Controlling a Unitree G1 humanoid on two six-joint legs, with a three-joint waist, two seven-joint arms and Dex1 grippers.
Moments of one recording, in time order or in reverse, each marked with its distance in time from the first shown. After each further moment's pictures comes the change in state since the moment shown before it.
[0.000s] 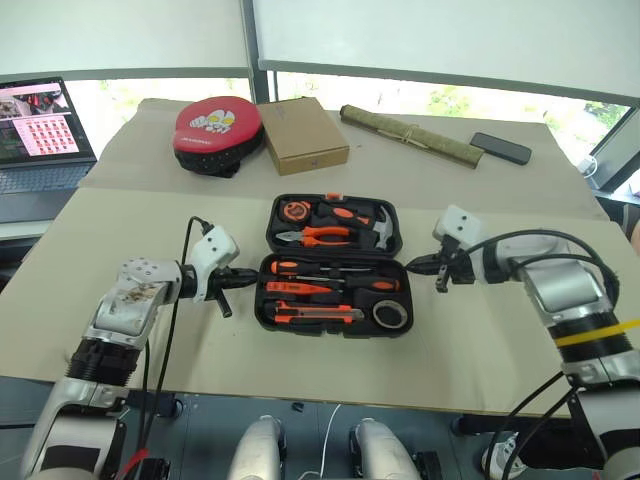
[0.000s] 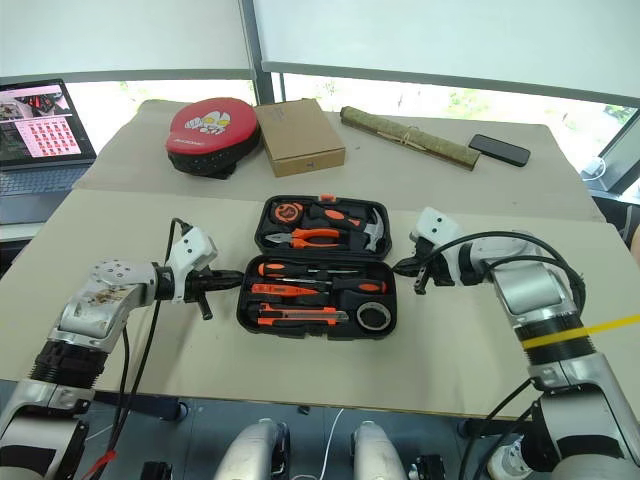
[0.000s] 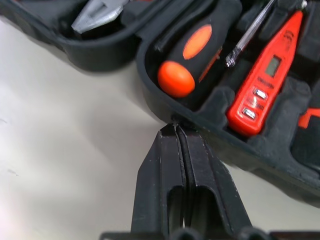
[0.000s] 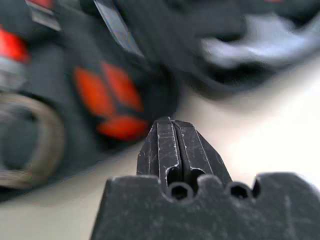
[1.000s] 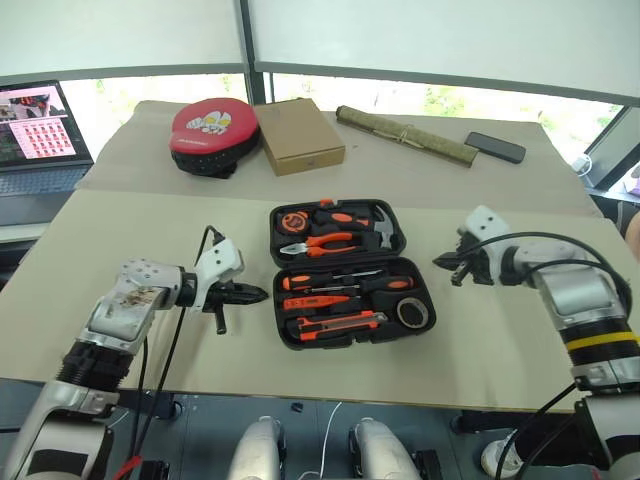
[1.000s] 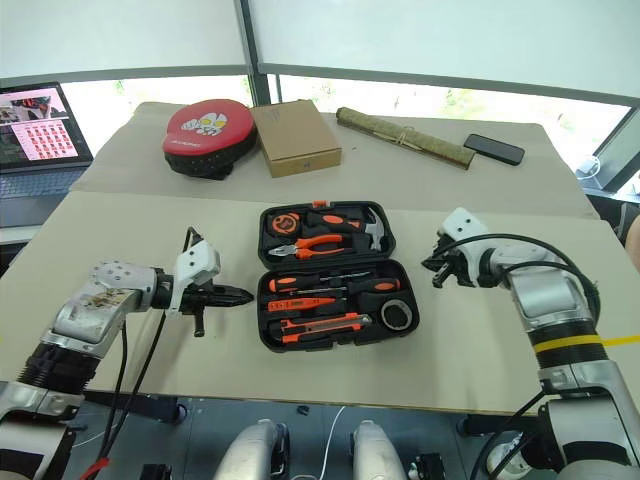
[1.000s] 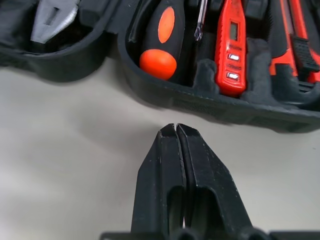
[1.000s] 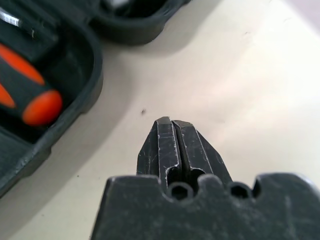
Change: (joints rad) left arm -0.044 0.030 -0.048 0.033 0.004 -0.026 -0.094; right arm -0.052 0.018 -0.032 0.286 -0.096 -0.057 -0.216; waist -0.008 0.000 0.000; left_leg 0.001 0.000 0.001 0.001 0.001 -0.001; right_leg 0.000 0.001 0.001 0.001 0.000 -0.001
